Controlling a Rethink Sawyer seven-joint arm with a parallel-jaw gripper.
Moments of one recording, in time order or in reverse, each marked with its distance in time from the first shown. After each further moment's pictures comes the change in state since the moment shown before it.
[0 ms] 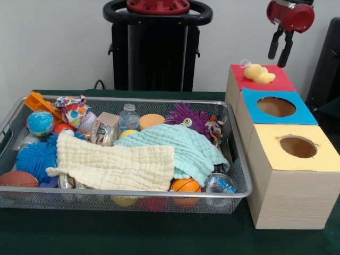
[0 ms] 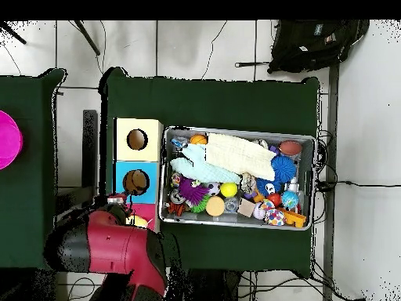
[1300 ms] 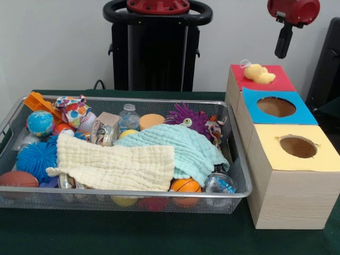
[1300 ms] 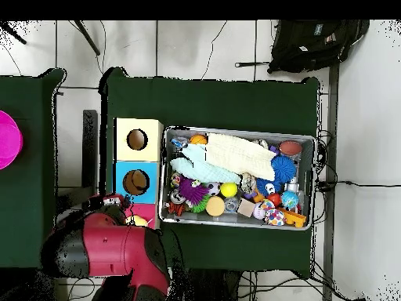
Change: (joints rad) arm -0.055 -0.068 0.066 0.003 -0.136 0.000 0.000
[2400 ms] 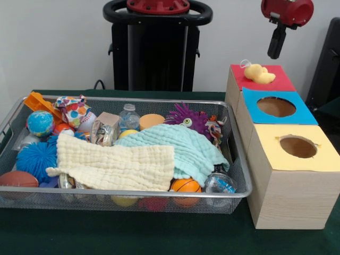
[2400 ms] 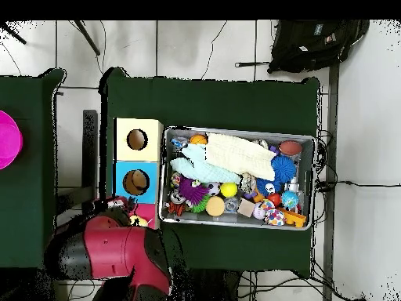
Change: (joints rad) arm -0.006 -0.001 0.000 0.000 -0.069 0.000 0.000
